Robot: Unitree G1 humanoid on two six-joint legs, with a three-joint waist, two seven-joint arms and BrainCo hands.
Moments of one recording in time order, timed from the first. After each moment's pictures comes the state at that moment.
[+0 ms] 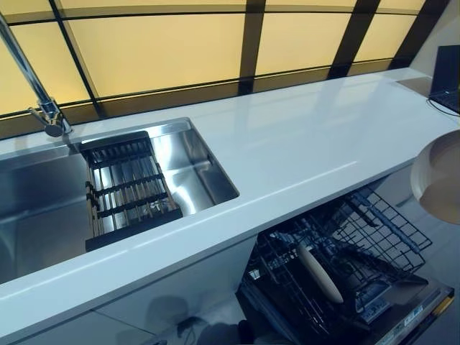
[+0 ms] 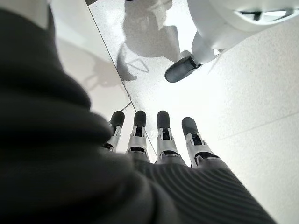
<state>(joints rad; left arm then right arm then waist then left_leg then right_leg) 0.01 0.30 -0.13 1.24 -0.15 0.19 -0.02 -0.18 -1.37 -0.16 0.38 -0.08 0.26 0.15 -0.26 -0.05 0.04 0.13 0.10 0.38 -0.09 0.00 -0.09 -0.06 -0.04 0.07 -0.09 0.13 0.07</state>
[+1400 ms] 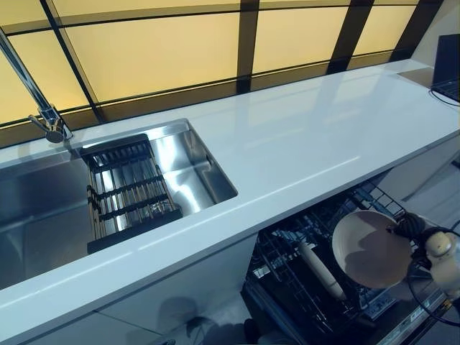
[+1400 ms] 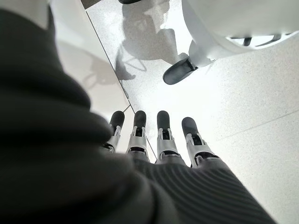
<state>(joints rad) -0.01 0.25 -0.13 1.24 -0.14 0.21 -0.01 -0.09 -0.90 0.10 0.28 -0.43 0.43 0.26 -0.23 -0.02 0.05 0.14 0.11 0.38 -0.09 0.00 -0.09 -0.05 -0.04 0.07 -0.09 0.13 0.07</state>
